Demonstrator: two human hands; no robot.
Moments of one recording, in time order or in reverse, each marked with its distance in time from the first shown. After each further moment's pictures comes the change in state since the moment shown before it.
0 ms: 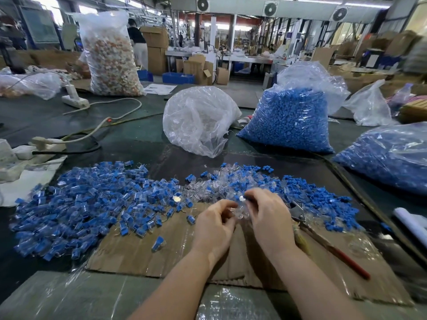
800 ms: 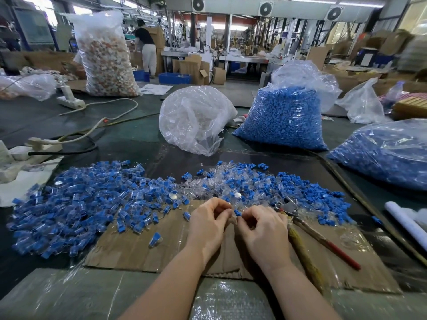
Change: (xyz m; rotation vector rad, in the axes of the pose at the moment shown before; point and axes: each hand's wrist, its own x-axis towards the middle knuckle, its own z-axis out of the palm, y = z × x) left_hand -0.003 0.000 -0.003 -0.148 0.012 -0.066; right_hand -0.035 0.005 0.005 0.038 0.018 0.097
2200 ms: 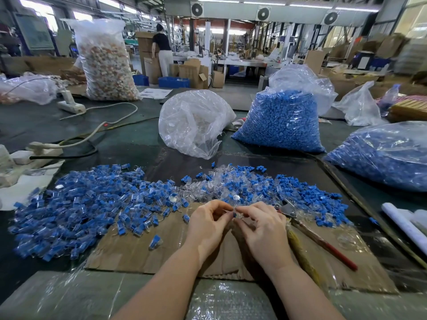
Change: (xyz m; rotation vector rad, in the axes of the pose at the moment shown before) left_hand 0.000 0.003 -0.005 -0.022 -0.082 -0.005; right_hand 0.004 -0.004 -0.011 0.008 -0.065 -0.052
